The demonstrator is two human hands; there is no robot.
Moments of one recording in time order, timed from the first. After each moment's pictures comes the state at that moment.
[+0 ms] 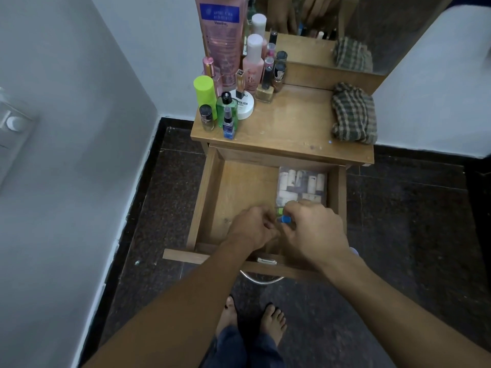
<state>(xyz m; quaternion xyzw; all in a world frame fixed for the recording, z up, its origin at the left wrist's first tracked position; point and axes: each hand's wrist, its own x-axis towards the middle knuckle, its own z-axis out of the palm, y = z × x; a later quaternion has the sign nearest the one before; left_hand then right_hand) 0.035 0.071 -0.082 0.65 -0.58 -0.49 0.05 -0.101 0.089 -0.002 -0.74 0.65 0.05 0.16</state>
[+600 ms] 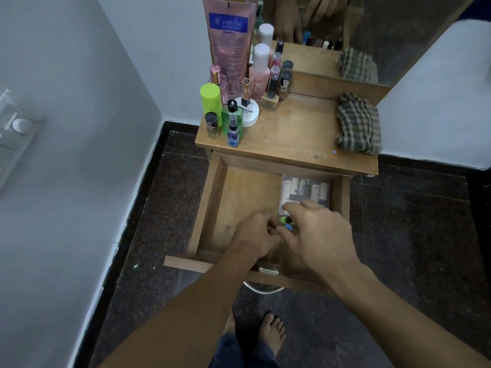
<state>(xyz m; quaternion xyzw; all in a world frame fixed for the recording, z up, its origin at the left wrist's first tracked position) 0.032 0.069 -0.081 0.66 -0.59 -0.46 0.06 -0.097 0.084 0.015 -0.76 0.63 0.02 0.13</state>
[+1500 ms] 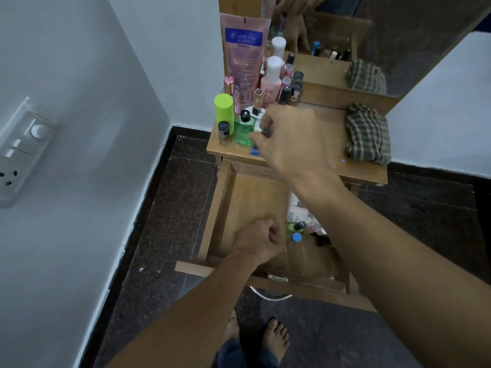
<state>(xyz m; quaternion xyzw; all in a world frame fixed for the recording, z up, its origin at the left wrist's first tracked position) 0.051 0.071 -0.081 0.65 -0.57 -0.49 0.07 -0.022 -0.039 0.075 -0.74 0.63 -0.21 0.10</state>
